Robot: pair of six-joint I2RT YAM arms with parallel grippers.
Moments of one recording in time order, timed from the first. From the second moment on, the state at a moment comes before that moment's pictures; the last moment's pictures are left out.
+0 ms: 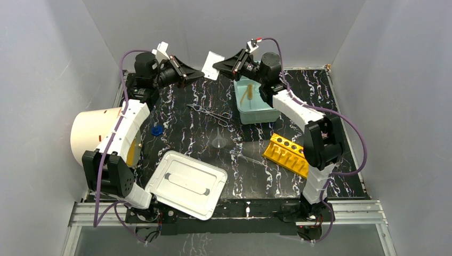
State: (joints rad) left arm -0.19 1.52 1.43 -0.10 0.68 -1.06; right arm 0.47 1.87 1.54 0.51 -0.65 1.38
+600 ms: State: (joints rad) left arm -0.19 1.42 1.41 -0.41 0.47 -0.85; right arm 0.32 1.87 1.65 0.06 -0.67 0.94
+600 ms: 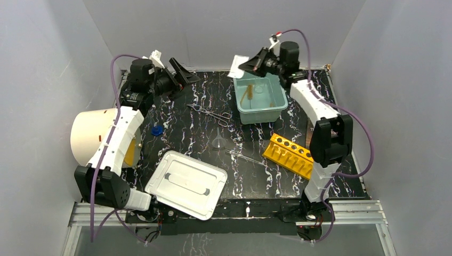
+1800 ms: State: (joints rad) left arm -0.19 1.50 1.42 -0.56 0.26 -0.70; right arm 0.36 2.29 2.07 -0.75 -0.27 0.29
